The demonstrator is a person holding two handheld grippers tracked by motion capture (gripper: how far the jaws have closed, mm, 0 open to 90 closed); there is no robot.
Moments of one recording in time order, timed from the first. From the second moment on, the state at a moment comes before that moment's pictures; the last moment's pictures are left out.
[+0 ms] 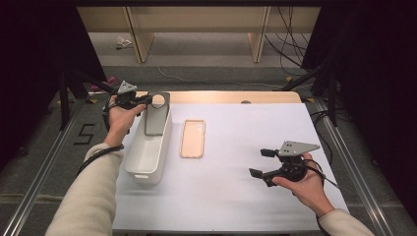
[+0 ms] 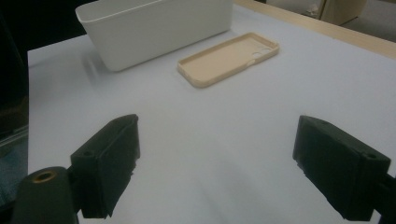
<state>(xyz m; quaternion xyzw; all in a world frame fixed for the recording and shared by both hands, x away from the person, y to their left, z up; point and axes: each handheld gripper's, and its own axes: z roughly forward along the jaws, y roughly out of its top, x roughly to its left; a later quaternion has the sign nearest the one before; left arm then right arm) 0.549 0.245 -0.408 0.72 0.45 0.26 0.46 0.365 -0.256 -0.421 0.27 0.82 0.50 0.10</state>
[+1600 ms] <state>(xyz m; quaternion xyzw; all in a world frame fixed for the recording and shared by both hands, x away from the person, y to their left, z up) 0.555 0.234 -0.405 0.73 0.50 0.27 0.37 0.364 -0.256 -0.421 0.27 0.82 0.49 0.10</state>
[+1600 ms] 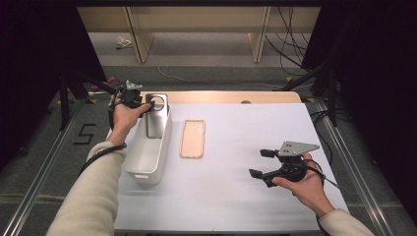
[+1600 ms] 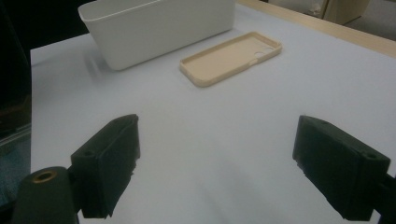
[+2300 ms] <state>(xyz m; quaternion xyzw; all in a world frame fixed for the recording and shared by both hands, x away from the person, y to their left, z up) 0.508 0.232 -0.375 0.73 0.48 0.25 0.42 0.365 -0.255 -0.422 0.27 0.82 0.49 0.10</state>
